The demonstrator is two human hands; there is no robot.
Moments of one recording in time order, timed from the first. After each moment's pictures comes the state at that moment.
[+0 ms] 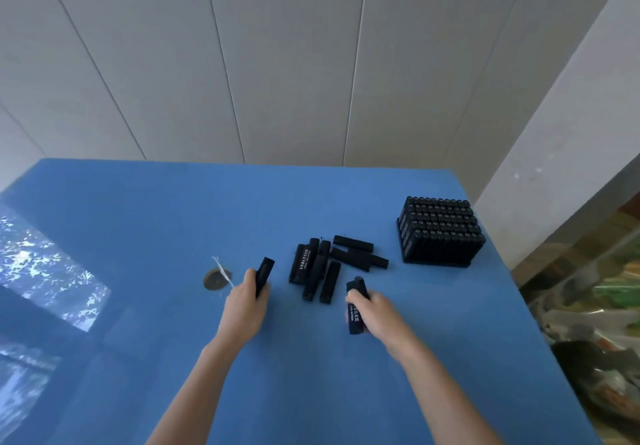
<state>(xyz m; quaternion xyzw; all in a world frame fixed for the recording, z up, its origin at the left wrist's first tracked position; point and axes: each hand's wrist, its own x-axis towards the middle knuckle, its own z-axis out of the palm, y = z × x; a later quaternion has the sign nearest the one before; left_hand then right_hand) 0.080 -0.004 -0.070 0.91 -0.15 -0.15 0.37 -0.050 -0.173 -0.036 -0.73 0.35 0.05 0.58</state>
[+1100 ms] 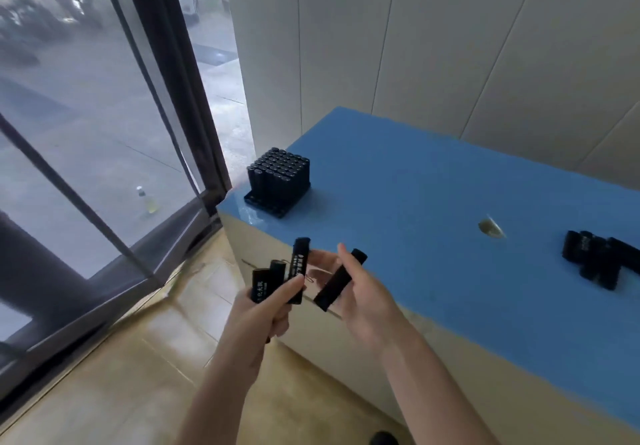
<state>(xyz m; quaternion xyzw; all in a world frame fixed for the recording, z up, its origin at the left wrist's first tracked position) -0.049 0.457 0.024 0.62 0.10 -0.10 0.77 -0.028 0.316 0.022 -0.52 0.11 0.19 0.83</state>
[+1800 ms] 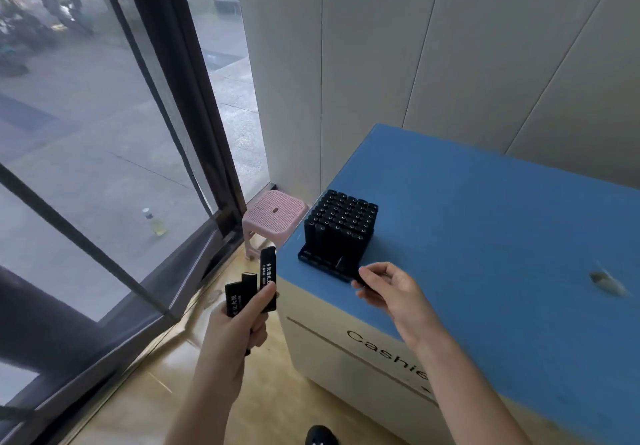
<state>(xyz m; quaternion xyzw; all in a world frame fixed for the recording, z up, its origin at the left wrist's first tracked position) 0.113 0.603 -0.002 0.63 0.17 -0.06 0.76 0.137 0.387 -0.018 -0.65 0.14 0.10 0.74</state>
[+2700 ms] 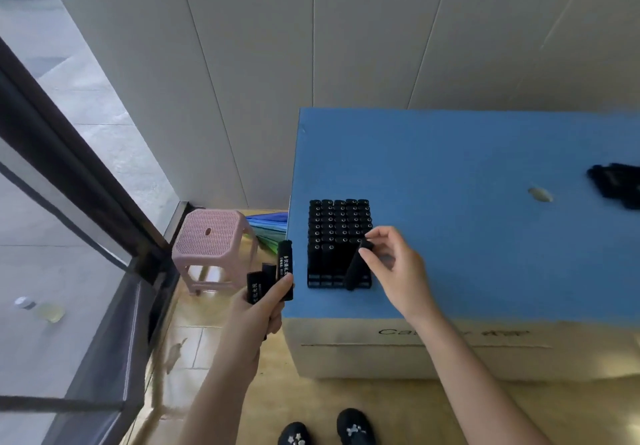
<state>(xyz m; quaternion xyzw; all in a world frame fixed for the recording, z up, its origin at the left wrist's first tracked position) 0.256 0.650 -0.019 0.66 0.00 -0.27 0.70 0.190 0.449 -0.035 -0.81 0.20 -0.23 0.50</state>
